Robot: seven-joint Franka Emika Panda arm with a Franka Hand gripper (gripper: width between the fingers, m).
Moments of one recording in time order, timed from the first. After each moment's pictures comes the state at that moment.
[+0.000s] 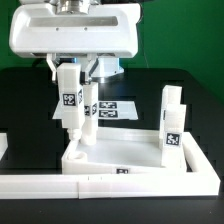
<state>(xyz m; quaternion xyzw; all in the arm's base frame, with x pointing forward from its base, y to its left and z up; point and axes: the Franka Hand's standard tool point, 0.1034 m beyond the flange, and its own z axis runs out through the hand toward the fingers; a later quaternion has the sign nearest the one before) 0.598 -0.072 0.158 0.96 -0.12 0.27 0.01</state>
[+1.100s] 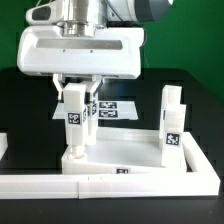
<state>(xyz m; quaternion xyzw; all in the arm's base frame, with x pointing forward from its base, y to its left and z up) 0.591 -0.064 0.124 0.96 -0.11 0.26 0.02</state>
